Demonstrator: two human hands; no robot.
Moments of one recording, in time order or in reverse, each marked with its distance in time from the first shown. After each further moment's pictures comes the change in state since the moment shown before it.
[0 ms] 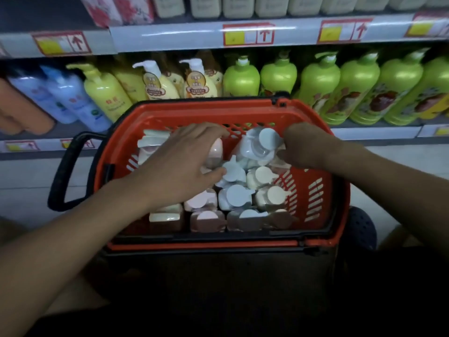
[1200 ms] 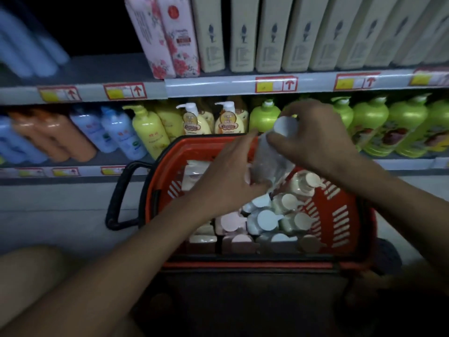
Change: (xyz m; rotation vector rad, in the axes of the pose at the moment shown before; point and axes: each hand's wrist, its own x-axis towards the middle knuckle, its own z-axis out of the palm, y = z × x) left_hand 0.005 -0.001 -0.016 -0.354 0.178 -0.048; right_hand -0.030 -0.096 -0.074 0.233 0.682 -0.146
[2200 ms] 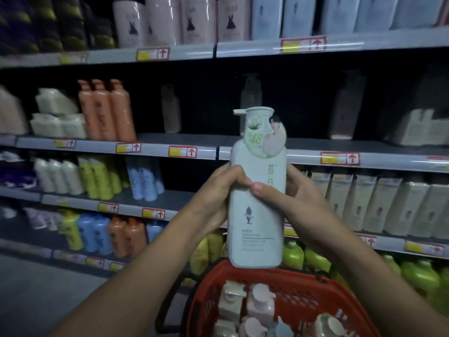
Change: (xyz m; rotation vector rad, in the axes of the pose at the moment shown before) left_hand -0.018 0.151 -0.231 -1.051 0.280 0.009; right_hand 0.034 -0.158 -0.163 1.172 -0.177 -0.140
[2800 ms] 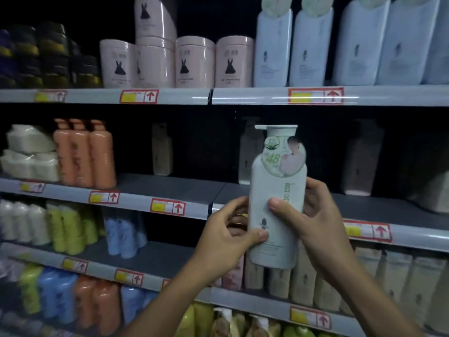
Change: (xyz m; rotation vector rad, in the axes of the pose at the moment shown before) left_hand 0.133 -0.015 -0.041 0.463 0.169 0.299; right_hand 0.147 0.014 -0.054 -0.111 0.302 -0.232
